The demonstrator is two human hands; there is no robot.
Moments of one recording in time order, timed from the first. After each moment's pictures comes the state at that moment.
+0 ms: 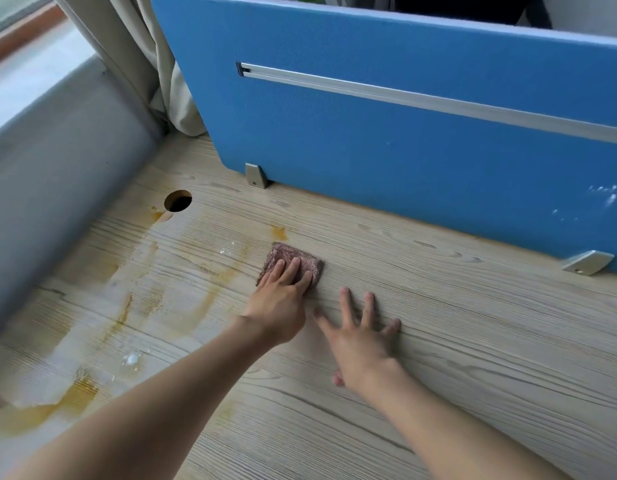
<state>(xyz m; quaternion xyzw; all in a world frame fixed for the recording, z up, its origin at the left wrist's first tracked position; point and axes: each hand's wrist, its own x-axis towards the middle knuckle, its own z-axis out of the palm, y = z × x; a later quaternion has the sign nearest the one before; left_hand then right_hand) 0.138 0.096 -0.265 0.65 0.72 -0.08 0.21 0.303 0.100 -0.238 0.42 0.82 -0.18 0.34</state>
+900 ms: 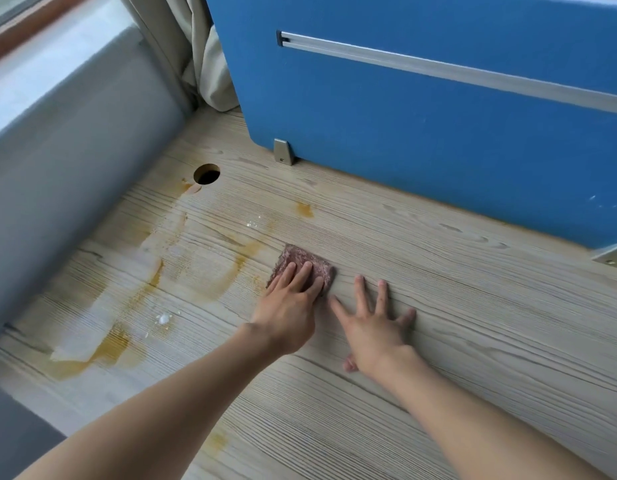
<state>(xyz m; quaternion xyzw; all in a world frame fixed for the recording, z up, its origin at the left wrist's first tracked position) 0.142 0.032 -0.257 0.63 0.73 -0.07 0.24 0.298 0.078 -0.240 0.41 0.82 -0.17 0.35</state>
